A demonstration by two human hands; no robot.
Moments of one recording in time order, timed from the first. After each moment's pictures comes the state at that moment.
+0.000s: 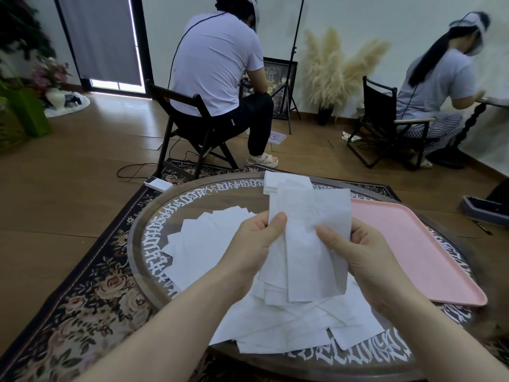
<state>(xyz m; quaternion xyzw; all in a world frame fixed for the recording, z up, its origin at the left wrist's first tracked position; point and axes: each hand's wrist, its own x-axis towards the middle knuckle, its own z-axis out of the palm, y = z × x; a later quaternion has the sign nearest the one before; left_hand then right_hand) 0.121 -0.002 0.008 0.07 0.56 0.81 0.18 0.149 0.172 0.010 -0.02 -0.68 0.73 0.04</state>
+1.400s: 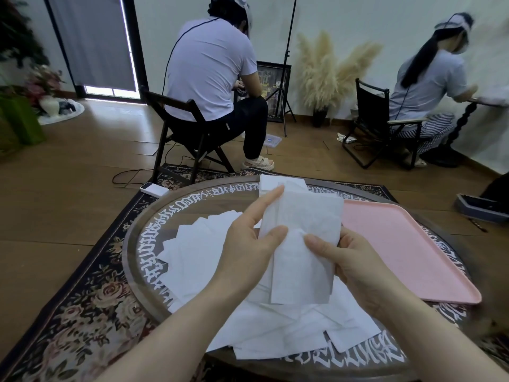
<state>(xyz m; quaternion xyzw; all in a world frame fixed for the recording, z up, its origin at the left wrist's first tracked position) 0.121 -0.002 0.002 0.18 0.64 0.75 -0.01 0.146 0.172 0.007 -0.04 -0.66 0.75 -0.02</state>
